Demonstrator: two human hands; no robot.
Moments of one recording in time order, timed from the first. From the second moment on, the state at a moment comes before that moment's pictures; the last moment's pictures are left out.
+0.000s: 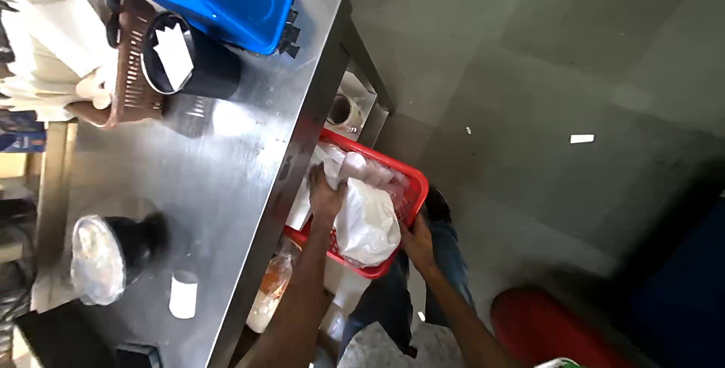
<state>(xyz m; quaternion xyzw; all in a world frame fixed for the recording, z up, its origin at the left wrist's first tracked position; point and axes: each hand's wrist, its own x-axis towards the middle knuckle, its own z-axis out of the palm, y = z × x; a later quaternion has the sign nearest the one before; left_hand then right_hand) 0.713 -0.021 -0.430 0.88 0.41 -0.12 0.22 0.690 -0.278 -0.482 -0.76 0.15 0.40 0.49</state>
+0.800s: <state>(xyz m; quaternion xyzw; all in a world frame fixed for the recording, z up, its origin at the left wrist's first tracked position) 0.797 0.023 -0.428 0.76 0.53 -0.18 0.32 0.693 -0.265 -0.474 -0.76 0.15 0.38 0.50</state>
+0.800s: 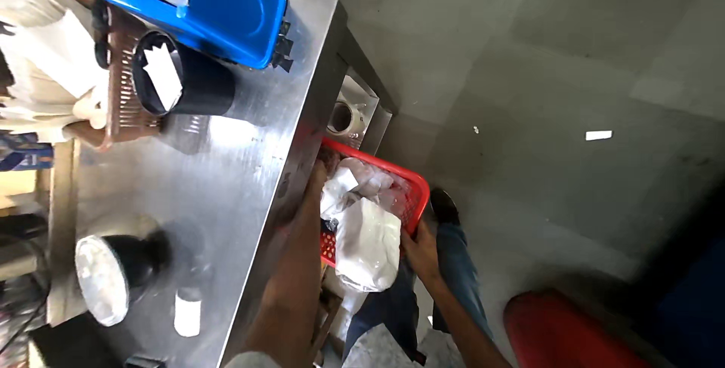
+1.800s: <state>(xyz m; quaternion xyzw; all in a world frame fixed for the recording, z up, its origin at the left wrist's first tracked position) 0.689 -0.025 -0.462 0.90 0.29 -0.08 0.33 0.693 -0.261 -0.473 -0.80 0.17 0.38 0.44</state>
